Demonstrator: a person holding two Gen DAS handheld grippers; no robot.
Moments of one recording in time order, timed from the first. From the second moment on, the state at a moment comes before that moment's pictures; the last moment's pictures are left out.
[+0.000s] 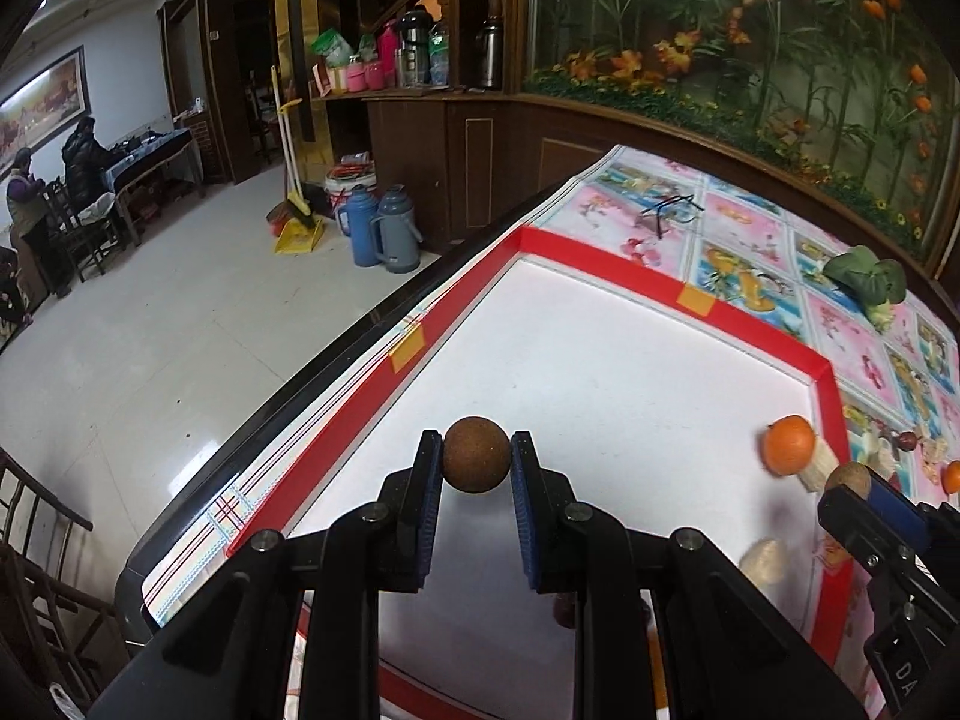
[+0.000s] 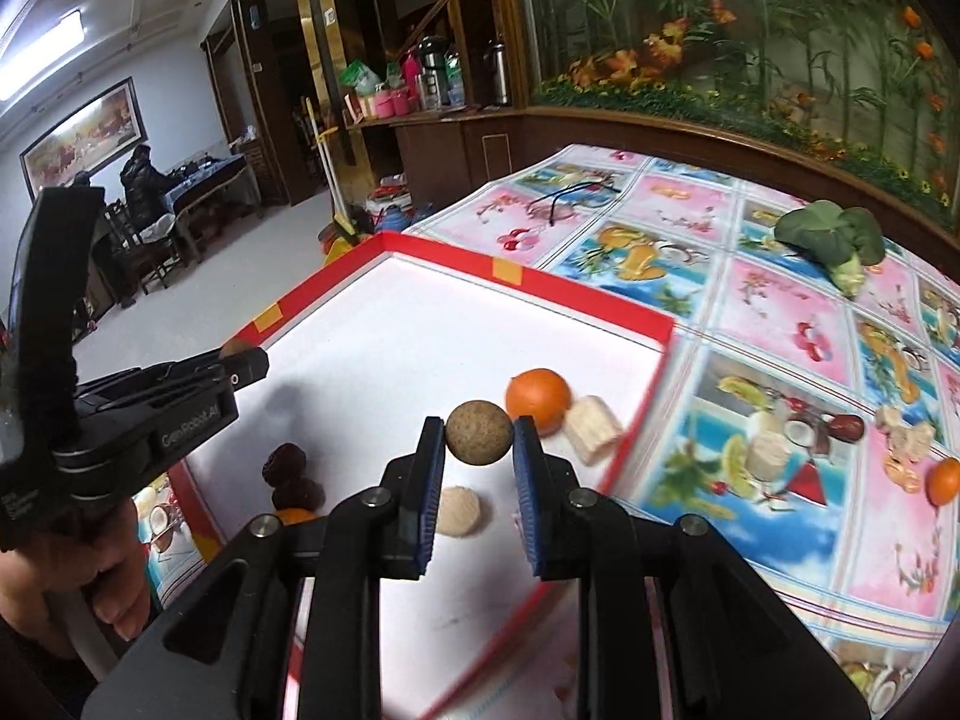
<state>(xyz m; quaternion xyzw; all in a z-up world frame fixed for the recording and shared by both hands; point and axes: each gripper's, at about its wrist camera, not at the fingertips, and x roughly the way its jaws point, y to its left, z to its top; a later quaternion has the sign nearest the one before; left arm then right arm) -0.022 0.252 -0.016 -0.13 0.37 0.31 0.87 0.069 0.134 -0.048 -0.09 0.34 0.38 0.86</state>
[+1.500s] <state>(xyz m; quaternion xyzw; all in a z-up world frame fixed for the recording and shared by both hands) 0.039 0.061 -0.005 -0.06 0.38 0.13 0.91 0.159 -0.145 -0.056 0.04 0.38 0.14 0.91</state>
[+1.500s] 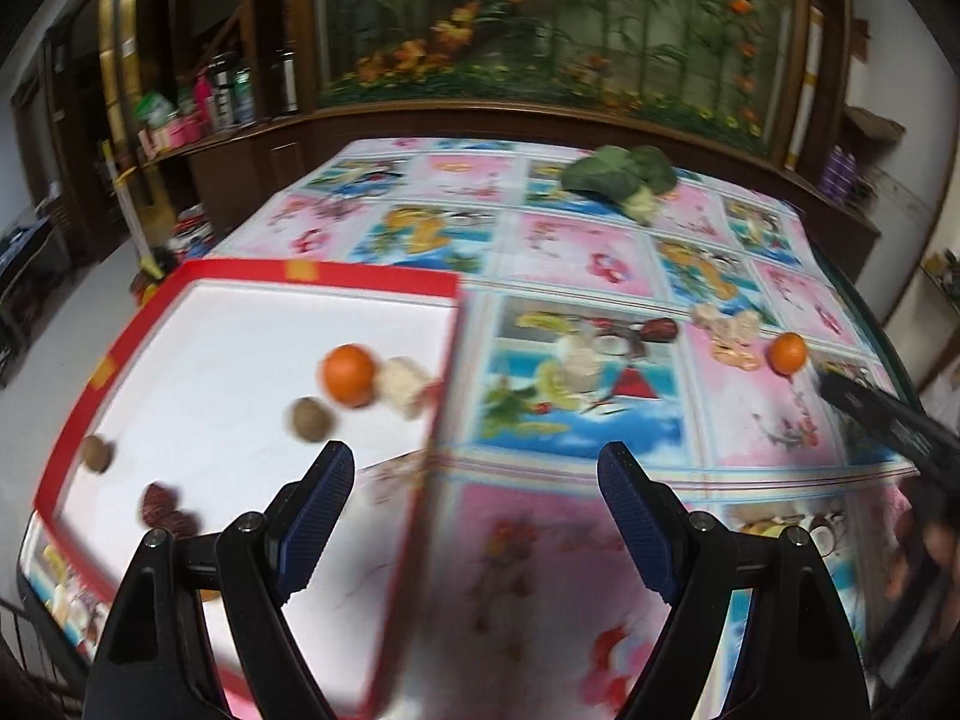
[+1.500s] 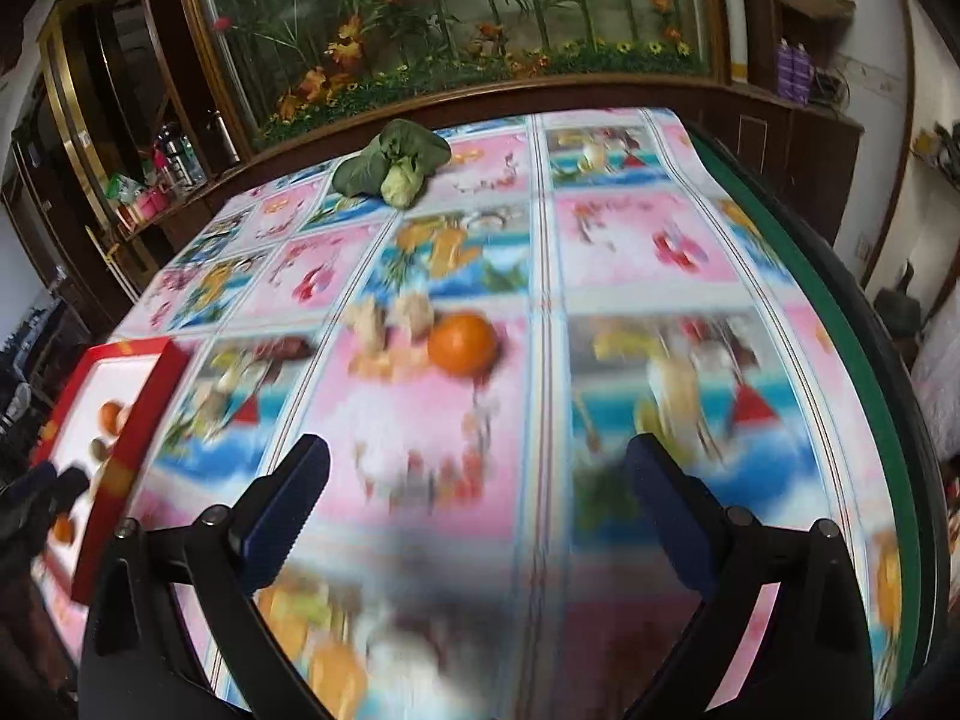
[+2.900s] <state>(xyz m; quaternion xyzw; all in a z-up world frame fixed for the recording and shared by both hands) 0.077 0.018 -0.033 -0.06 0.42 0.07 0.90 0.175 -0.135 -0.050 0.04 0.37 0.16 0.92</state>
